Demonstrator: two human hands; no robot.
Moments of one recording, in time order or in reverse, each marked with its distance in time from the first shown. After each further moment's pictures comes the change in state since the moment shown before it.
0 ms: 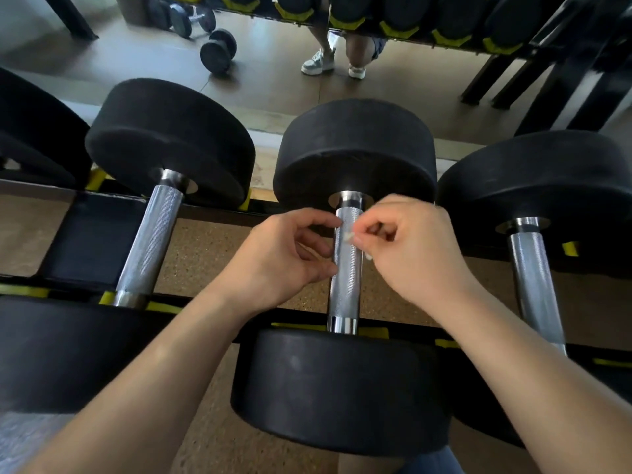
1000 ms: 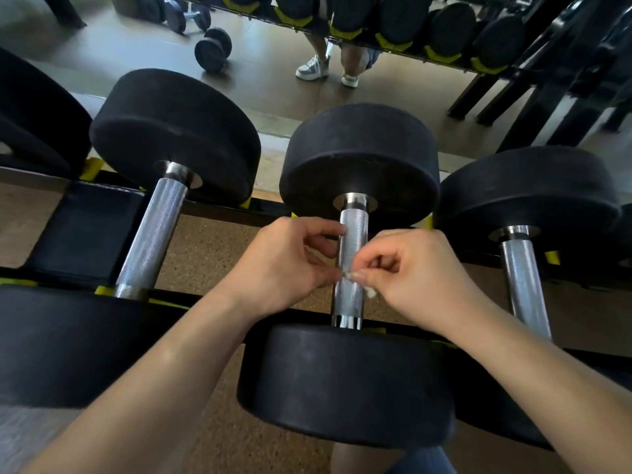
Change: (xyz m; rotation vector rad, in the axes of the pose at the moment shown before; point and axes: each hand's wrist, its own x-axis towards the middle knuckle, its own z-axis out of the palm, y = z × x) left_hand -0.004 -0.008 0.003 -0.004 0.003 0.034; right_hand -0.021 -0.008 -0.006 0.015 -0.206 -0.066
